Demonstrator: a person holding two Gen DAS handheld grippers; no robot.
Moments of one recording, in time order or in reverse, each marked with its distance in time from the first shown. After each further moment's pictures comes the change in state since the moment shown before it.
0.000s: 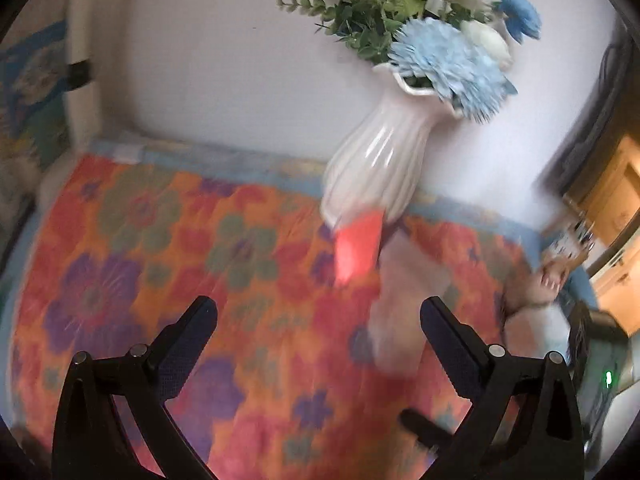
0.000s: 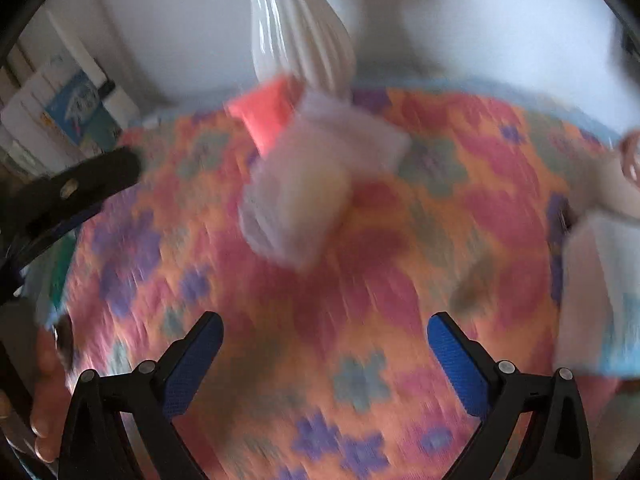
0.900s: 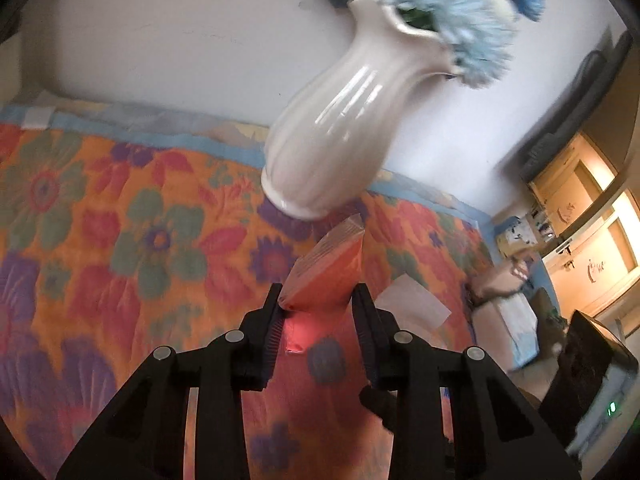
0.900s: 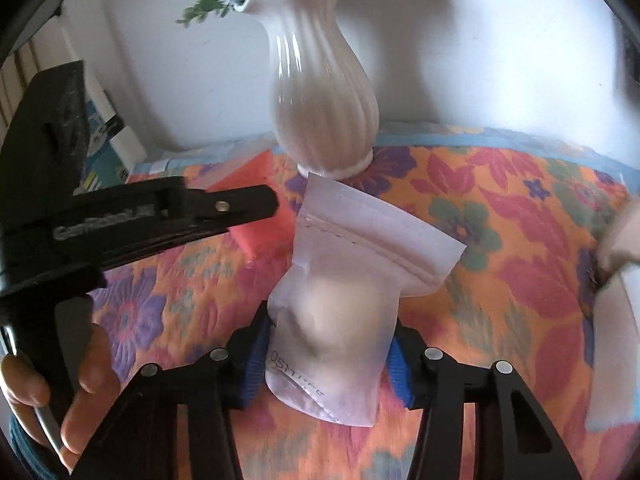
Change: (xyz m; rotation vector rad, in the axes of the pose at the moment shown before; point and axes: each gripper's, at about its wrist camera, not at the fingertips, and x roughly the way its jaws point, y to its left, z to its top) left arm 0.074 -0.008 0.008 0.000 0.090 -0.282; right arm 0.003 0.005 -0.008 -0.011 -0.187 0.009
